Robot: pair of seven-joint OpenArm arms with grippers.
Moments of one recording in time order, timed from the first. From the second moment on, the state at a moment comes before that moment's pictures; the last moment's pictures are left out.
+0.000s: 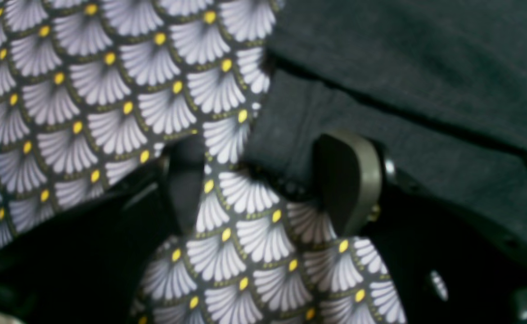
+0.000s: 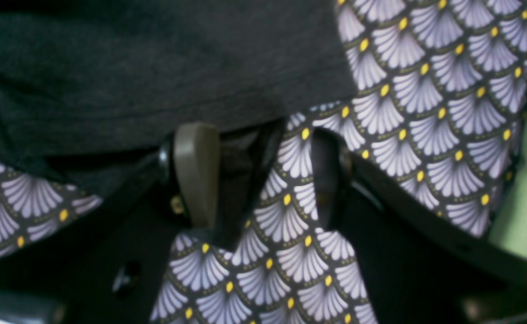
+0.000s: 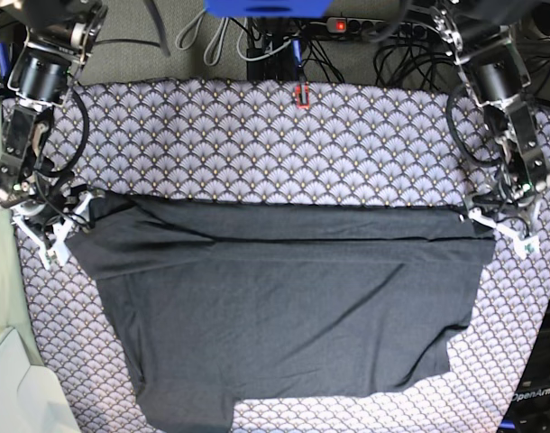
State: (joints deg) left arm -10.3 -14.5 -27.5 68.2 -7.1 -10.4 40.7; right arm 8.9 15.6 25.0 73.9 0.0 40.1 -43.8
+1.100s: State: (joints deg) left arm -11.3 -14.2 -27.3 64.1 -7.5 -10.8 38.9; right arm -0.2 12.6 25.2 80.9 0.0 40.1 -43.4
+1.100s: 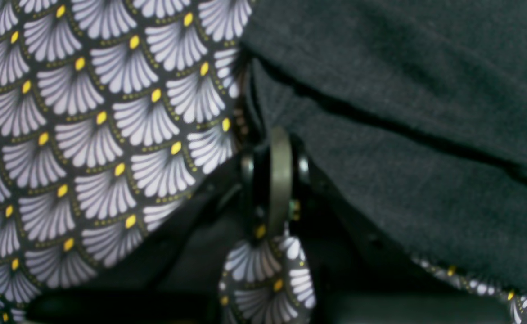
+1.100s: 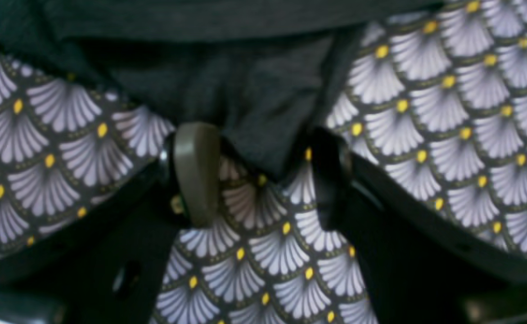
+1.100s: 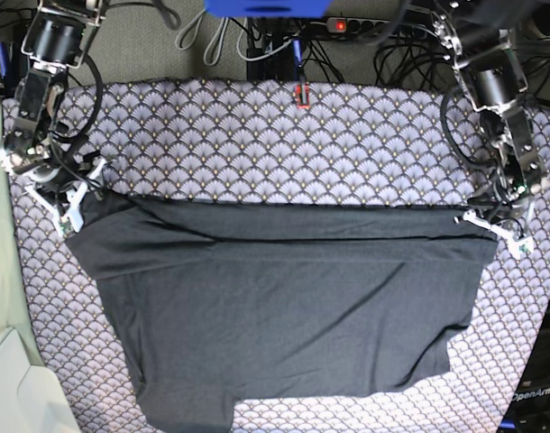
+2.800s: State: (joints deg) left arm 20.9 -17.9 -27.0 101.9 -8.3 -12.0 48.2; right arm -31.1 14.8 36.4 106.7 4.6 40.6 -40.3
